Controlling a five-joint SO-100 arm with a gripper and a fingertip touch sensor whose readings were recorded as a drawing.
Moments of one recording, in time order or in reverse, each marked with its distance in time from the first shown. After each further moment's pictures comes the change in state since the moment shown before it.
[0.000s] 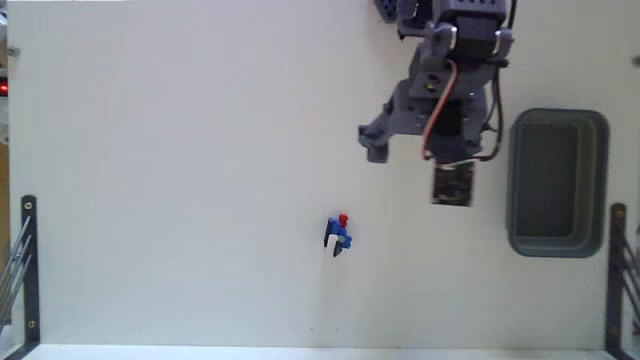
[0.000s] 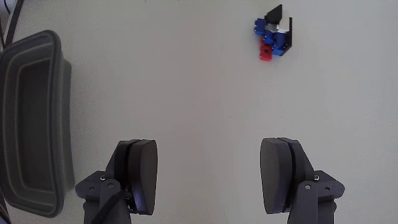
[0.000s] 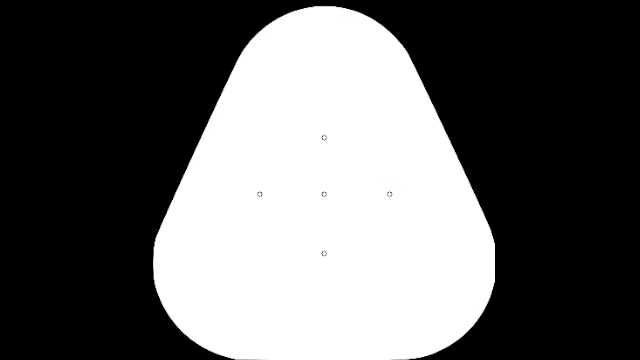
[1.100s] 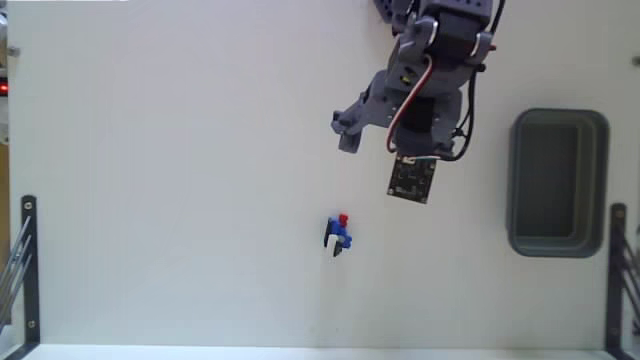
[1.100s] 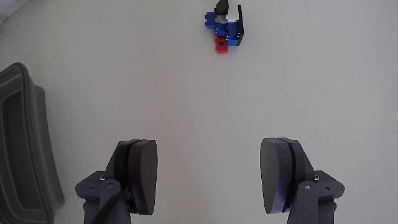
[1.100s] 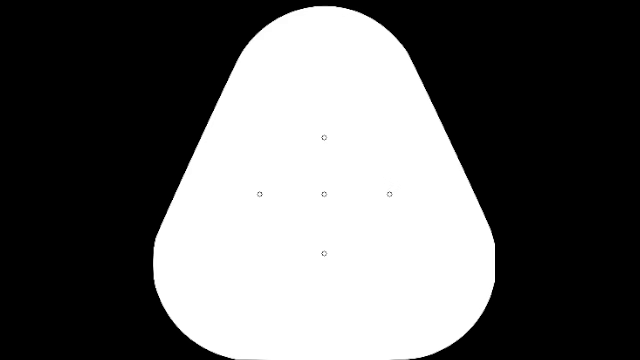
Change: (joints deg) arm 7.2 0.0 0.0 0.0 0.0
